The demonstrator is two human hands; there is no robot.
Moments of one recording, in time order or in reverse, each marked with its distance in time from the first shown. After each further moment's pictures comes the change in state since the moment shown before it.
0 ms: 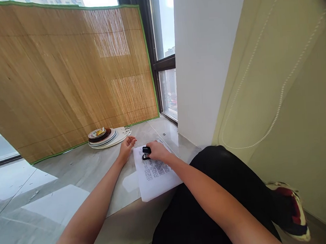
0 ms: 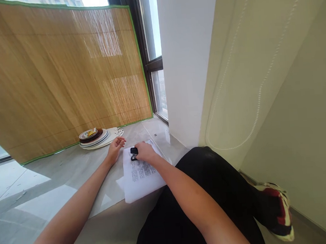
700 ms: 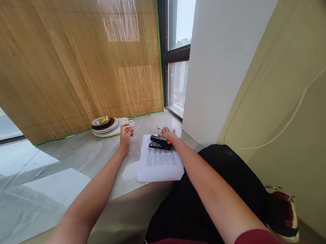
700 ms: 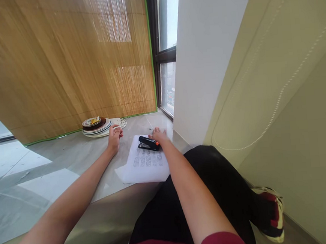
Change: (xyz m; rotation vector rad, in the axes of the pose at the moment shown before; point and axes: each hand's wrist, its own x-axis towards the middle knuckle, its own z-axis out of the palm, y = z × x) left_hand 0.008 -0.009 -0.003 -0.192 0.307 -0.034; right_hand 0.054 0.083 0.018 -0.130 -0.113 0.205
